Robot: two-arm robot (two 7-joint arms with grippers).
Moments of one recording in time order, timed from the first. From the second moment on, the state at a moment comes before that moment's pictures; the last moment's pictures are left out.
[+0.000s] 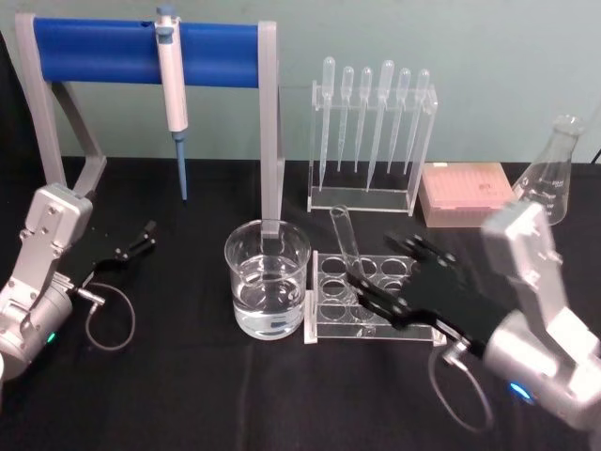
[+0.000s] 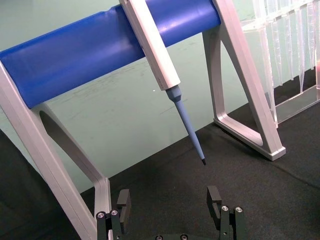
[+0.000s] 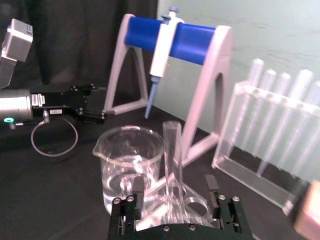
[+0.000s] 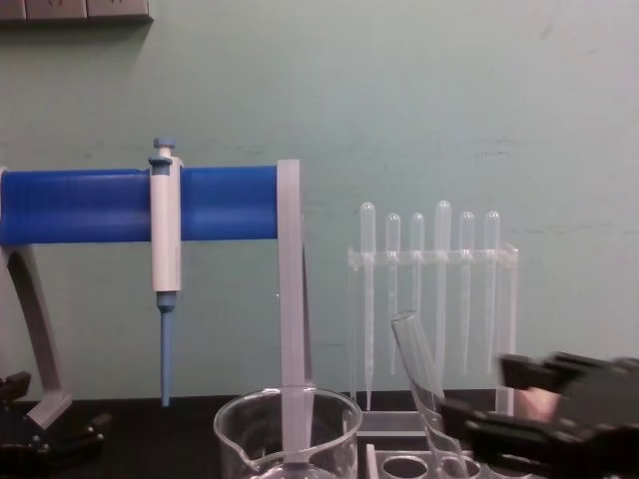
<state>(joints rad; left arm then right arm) -0.20 0.60 0.45 -1.41 -0.25 -0.12 0.03 -0.02 0.50 -0.32 -1.83 0.25 0.09 0.34</state>
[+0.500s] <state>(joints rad) -0.20 0.60 0.45 -1.41 -0.25 -0.12 0.03 -0.25 0.48 -0.08 -1.86 0.28 0.00 0.21</state>
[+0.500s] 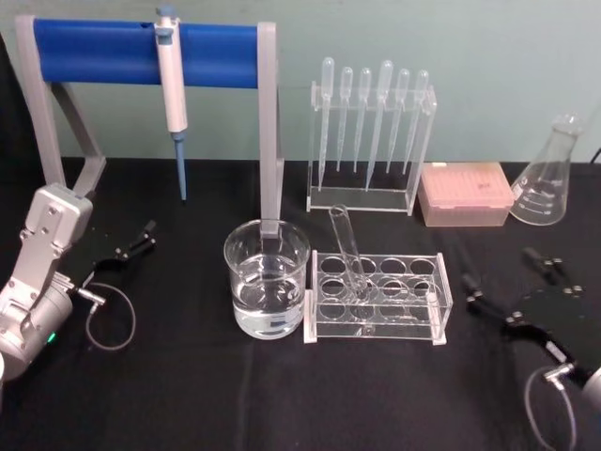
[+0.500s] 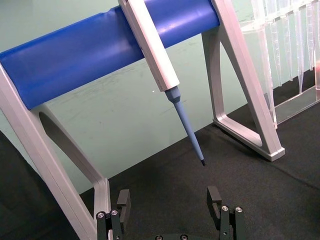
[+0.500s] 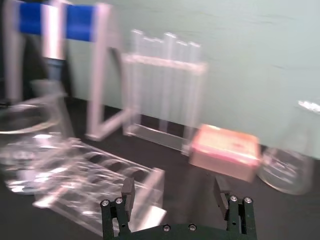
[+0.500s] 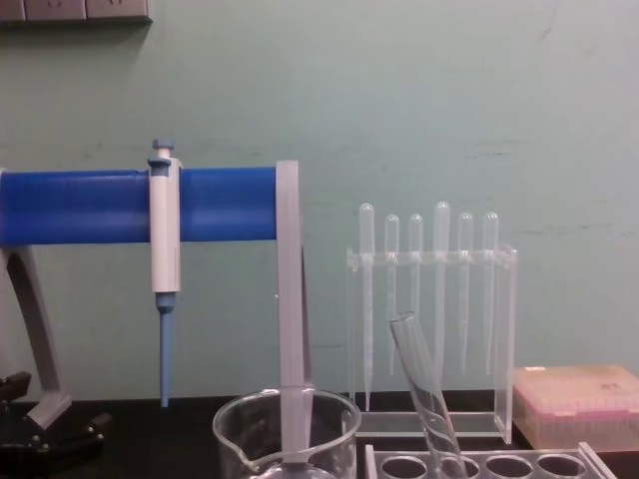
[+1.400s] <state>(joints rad) -0.20 0.60 0.45 -1.41 -0.25 -0.12 0.03 0.00 0.36 -0.15 -1.44 0.09 -0.19 0.16</state>
